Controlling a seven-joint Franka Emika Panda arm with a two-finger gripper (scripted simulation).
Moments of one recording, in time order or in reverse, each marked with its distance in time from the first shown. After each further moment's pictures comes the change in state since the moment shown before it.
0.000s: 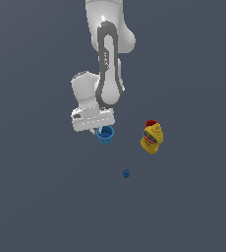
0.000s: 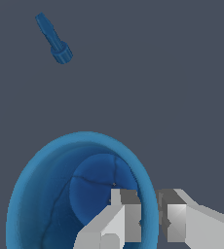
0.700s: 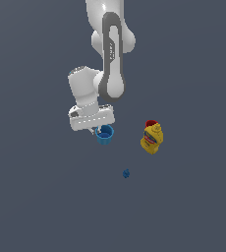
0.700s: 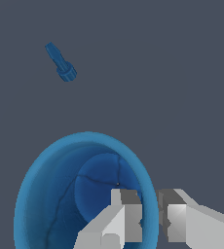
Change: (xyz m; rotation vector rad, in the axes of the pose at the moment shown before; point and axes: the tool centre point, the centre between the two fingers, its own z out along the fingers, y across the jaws) arm 0.024 -0.001 -0.022 -0.001 -0.002 0.001
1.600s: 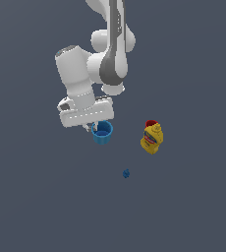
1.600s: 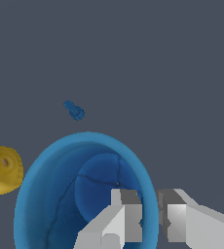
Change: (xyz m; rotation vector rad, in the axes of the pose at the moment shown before) arm 0.071 -0.002 -0.066 -0.006 -0.005 0.002
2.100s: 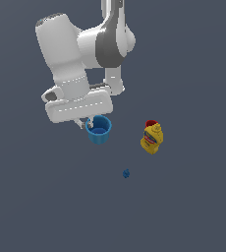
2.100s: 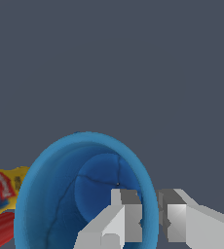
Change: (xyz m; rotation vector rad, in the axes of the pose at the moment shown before) arm 0.065 -0.001 -0.060 -0.005 -0.001 0.001
